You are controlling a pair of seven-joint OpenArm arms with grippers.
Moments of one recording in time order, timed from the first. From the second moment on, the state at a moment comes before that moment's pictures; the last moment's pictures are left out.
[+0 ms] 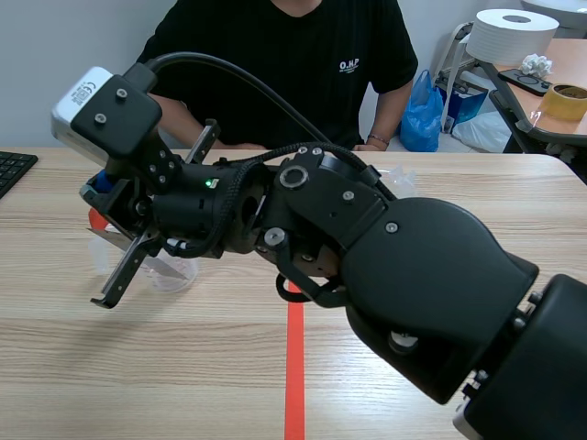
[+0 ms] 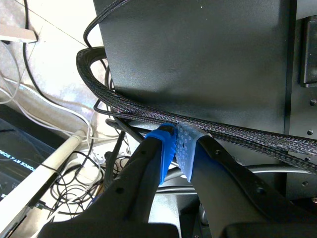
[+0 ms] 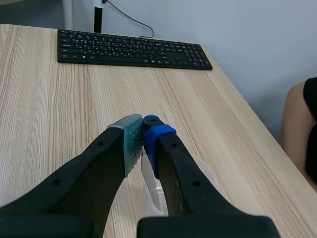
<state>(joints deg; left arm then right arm) 18.8 -7.5 -9.7 17.4 17.3 -8.9 -22.3 16.3 4.2 -46.4 81.2 -2.9 25.1 2.6</state>
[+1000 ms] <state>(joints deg) 18.8 -7.5 -9.7 17.4 17.3 -8.9 -22.3 20.1 4.3 -33.2 83.4 7.7 25.8 -6.8</state>
